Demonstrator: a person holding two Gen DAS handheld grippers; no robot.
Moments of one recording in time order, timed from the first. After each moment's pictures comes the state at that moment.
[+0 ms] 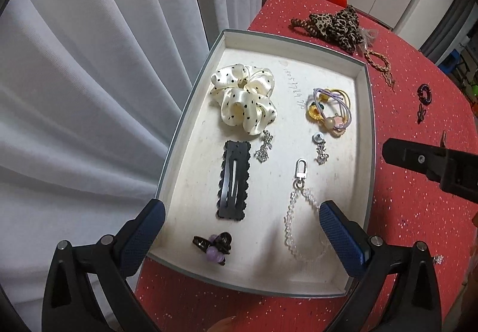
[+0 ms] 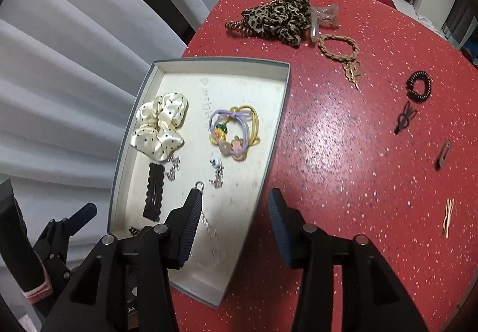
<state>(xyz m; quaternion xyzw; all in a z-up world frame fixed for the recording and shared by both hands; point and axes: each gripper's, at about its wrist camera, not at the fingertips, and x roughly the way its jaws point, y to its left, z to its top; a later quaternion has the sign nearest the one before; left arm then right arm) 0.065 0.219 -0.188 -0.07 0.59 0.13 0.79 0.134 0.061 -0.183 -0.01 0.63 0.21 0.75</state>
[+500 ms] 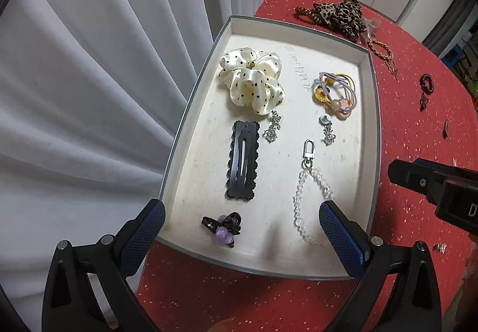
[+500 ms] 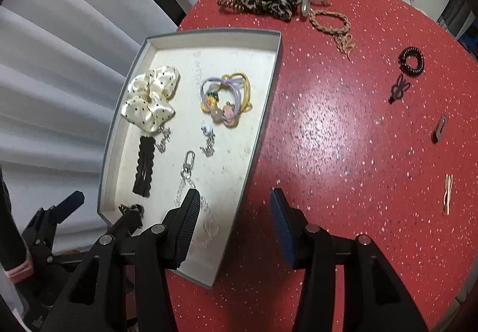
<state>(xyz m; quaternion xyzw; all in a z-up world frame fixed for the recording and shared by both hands) 0.047 0.220 -0.191 -0.07 0.61 0.13 0.78 0.112 0.055 -0.195 -0.03 0.65 0.19 0.74</state>
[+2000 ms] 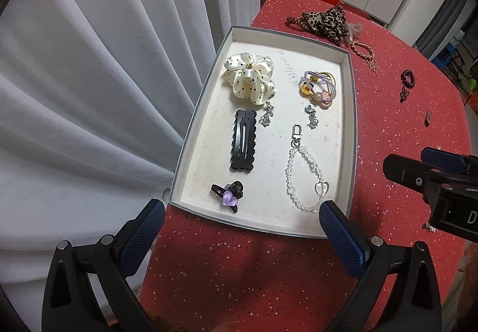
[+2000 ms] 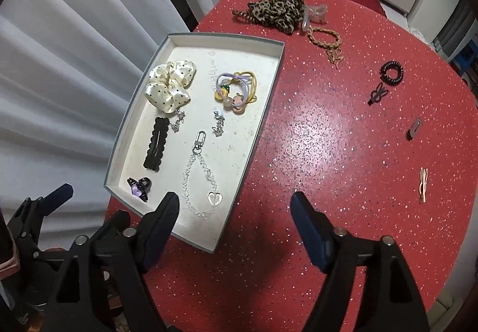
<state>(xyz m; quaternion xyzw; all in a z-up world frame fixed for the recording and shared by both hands) 0.009 0.212 -0.153 -0.07 0.60 0.12 0.79 0.073 0.058 -0.151 -0.07 0.62 0.20 0.76</state>
